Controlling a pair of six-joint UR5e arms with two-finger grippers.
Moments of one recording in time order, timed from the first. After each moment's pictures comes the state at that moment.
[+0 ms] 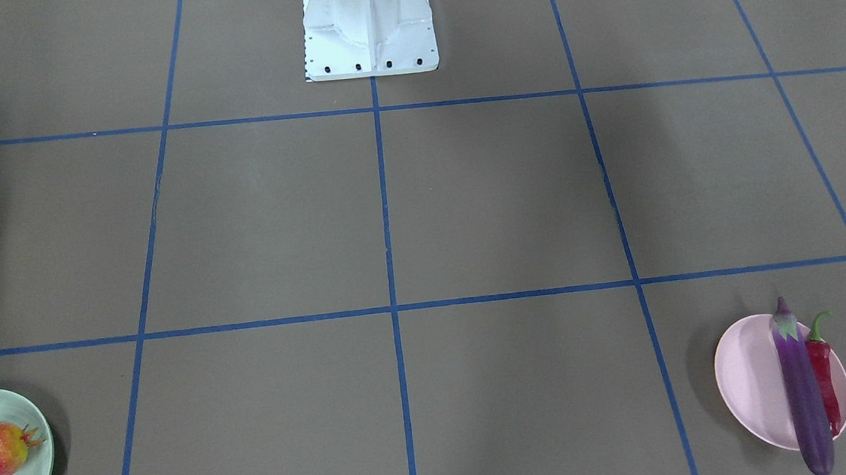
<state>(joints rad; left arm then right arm) -1.46 -1.60 -1.89 -1.41 -2.36 -0.02 1.53 -1.54 1.67 -1.47 2.47 0.12</state>
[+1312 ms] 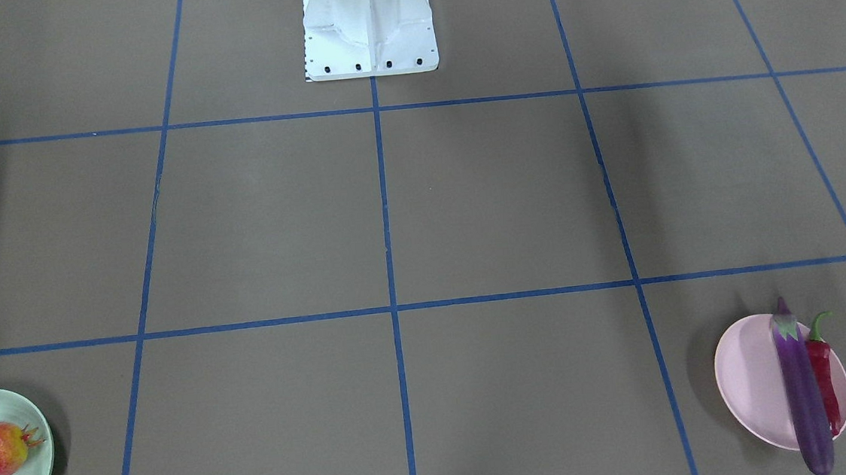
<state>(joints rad) -1.55 -1.61 -1.59 -1.42 -2.36 0.20 1.58 -1.58 1.73 -1.64 2.47 0.13</state>
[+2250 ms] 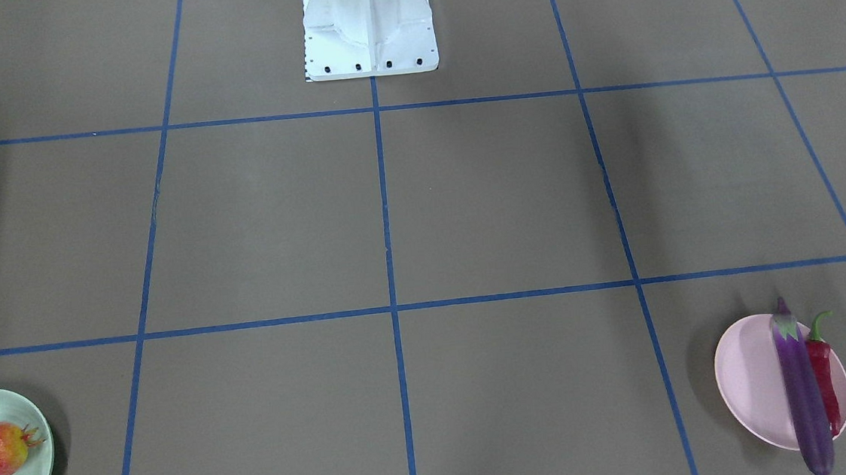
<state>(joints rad) -1.55 -1.62 -1.60 -1.42 -2.35 0.20 1.58 -1.60 1.75 -1.67 2.36 0.08</state>
